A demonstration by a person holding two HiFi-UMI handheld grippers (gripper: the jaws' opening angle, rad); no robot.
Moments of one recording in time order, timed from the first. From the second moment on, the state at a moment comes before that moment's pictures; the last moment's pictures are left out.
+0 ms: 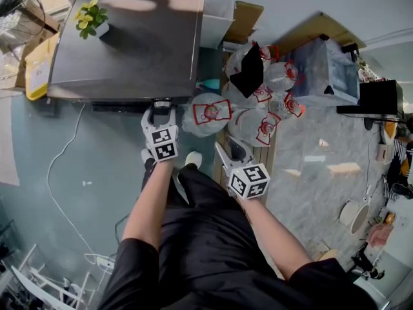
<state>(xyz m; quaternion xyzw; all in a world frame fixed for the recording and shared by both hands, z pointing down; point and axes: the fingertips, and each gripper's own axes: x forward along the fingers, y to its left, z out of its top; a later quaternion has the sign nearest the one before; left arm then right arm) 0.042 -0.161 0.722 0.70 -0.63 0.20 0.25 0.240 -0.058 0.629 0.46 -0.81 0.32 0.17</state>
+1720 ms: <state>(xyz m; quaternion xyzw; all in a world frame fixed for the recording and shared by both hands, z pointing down) 0.041 -0.163 0.717 0.70 -0.65 0.18 0.25 0.239 -0.062 0.629 0.46 -0.81 0.32 0.17</state>
